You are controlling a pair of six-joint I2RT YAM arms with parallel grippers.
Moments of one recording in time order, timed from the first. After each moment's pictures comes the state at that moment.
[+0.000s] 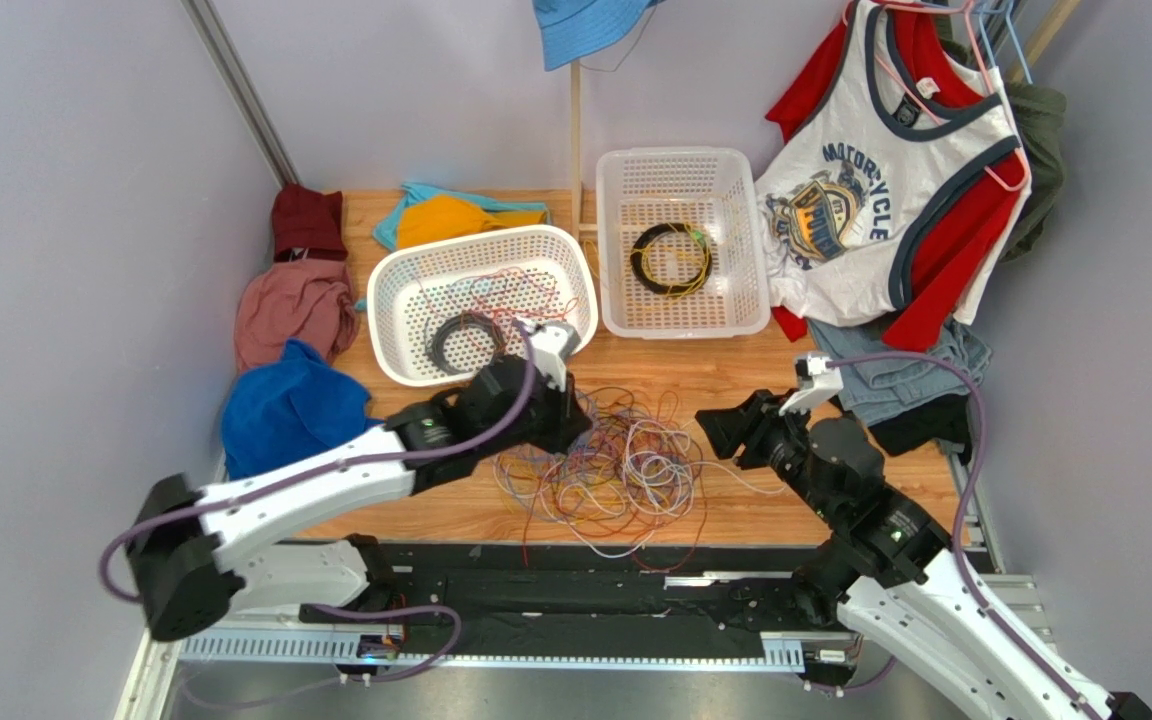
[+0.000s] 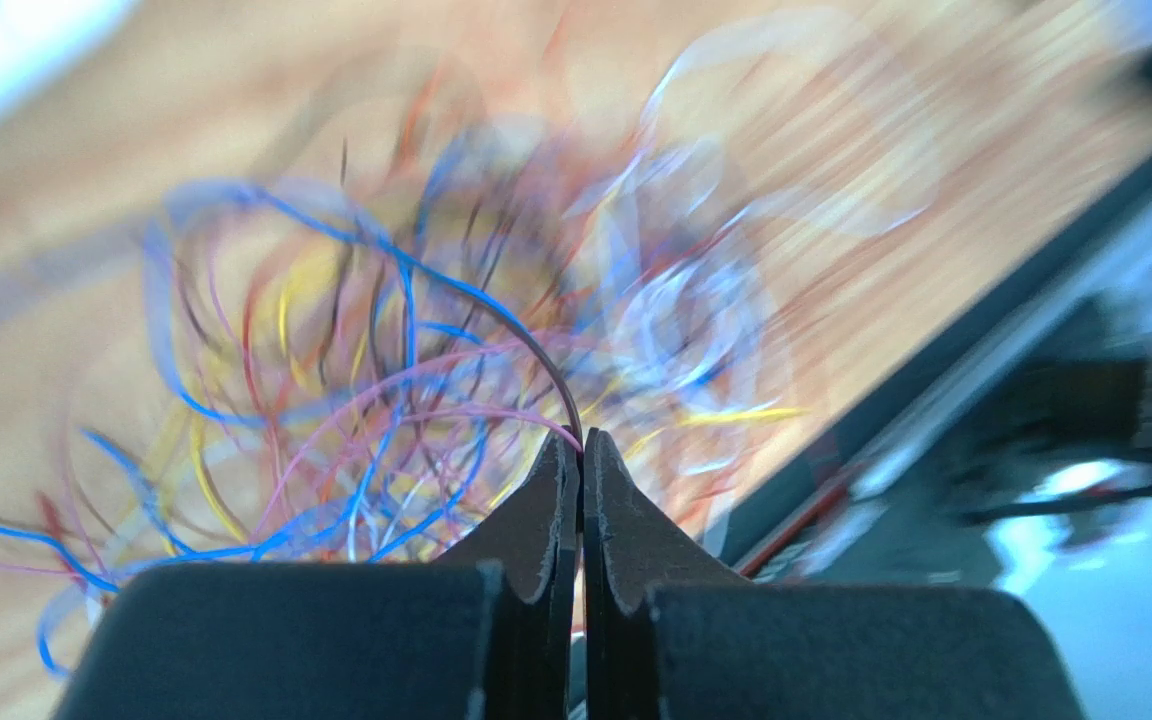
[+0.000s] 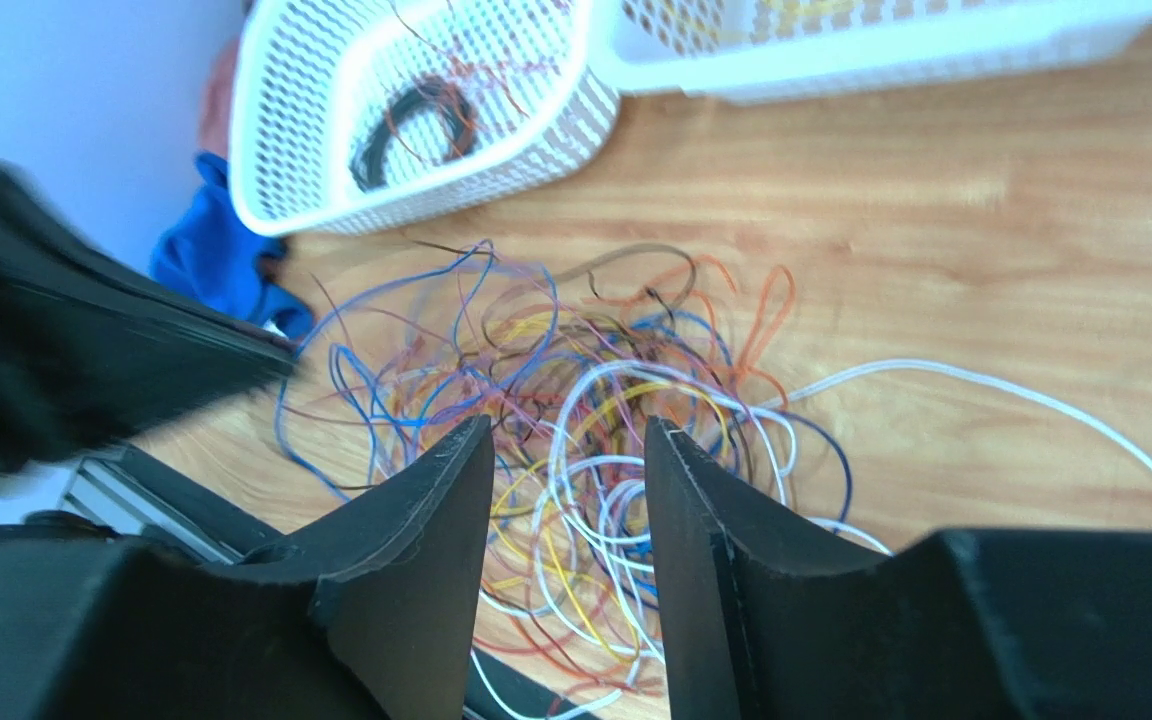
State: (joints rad) left arm -0.98 1.19 0.79 -0.19 -0.09 -0.54; right arm 0.70 0.41 0.49 -0.35 0.16 0.62
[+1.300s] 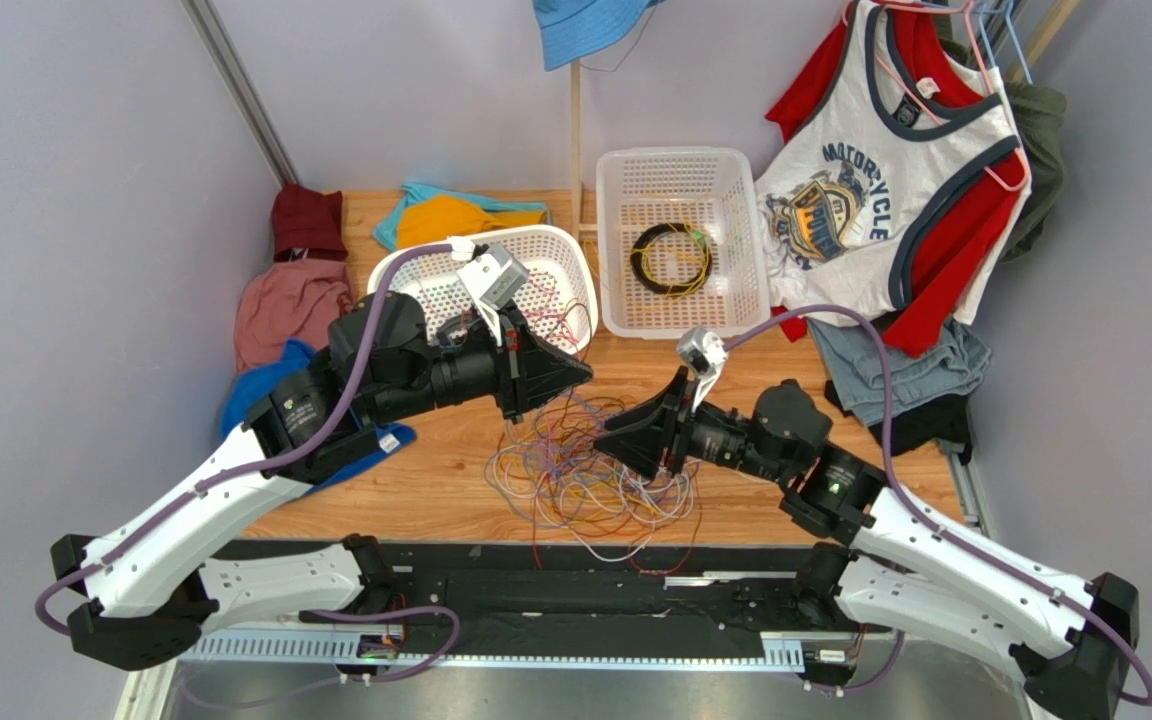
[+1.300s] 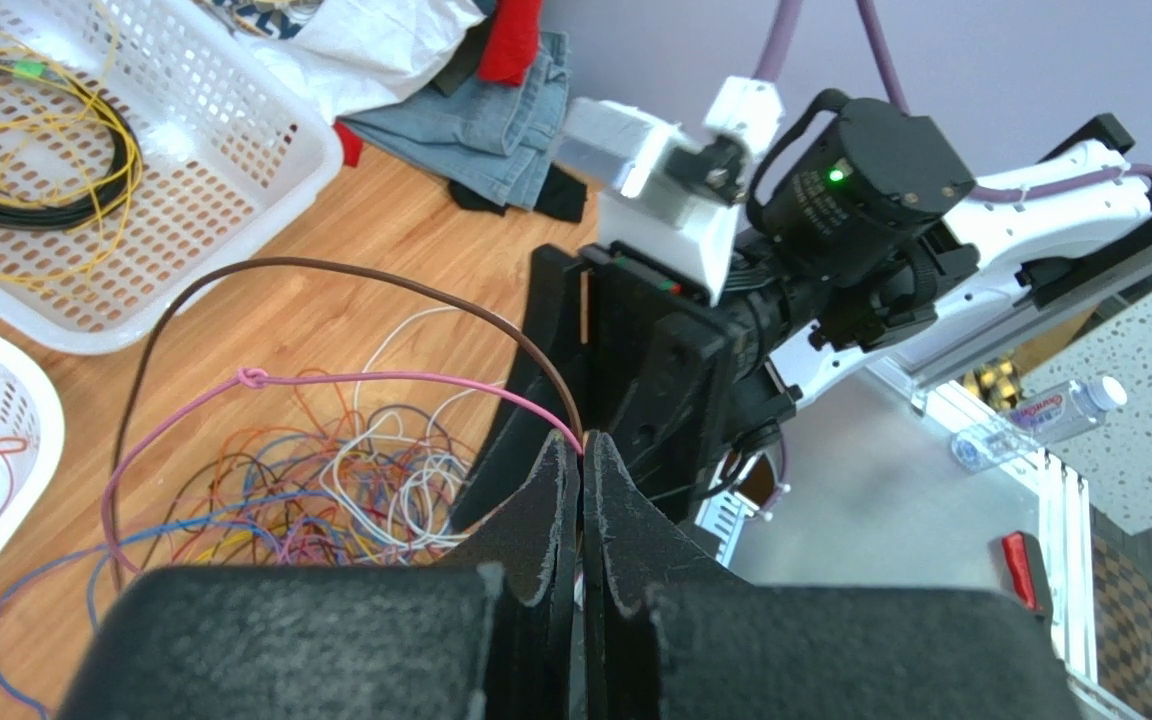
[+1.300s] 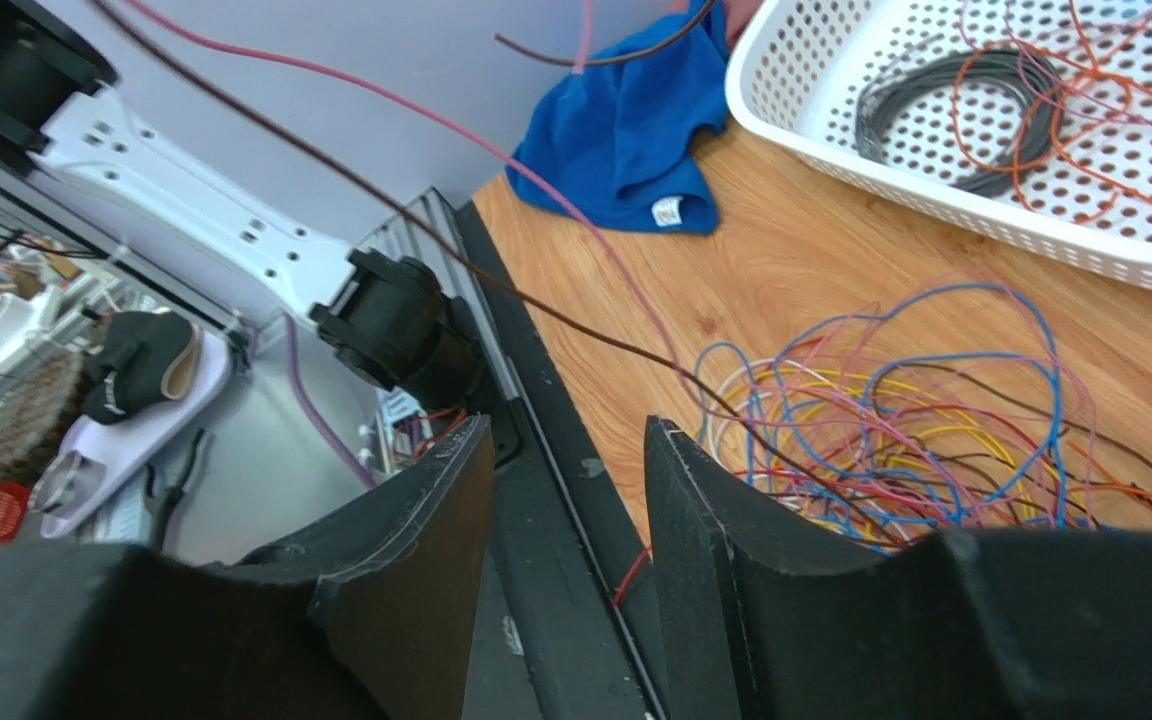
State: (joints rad) left arm -0.98 0.99 1.32 -0.47 0.19 -0.38; right arm 0.92 0.76 0.63 0.10 -0.28 0.49
